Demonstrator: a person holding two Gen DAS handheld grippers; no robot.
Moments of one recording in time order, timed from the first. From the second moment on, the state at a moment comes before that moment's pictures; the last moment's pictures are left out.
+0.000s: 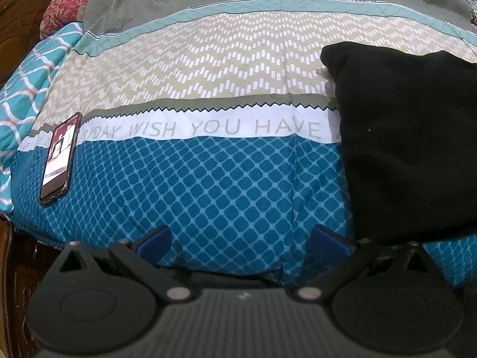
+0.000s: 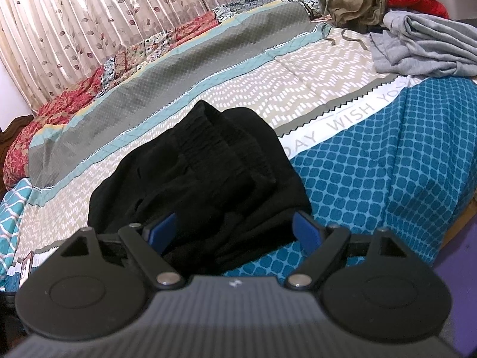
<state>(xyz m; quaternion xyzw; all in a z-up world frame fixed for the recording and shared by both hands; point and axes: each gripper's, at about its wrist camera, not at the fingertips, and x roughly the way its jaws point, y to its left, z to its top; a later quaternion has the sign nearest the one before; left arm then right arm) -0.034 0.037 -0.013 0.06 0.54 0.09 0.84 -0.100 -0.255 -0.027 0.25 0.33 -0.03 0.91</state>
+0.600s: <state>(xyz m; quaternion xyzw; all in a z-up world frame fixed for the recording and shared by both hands) 0.031 0.045 -0.016 -0.16 0.55 -0.10 0.81 -0.059 -0.321 -0.027 0.31 0.30 0.05 0.90</state>
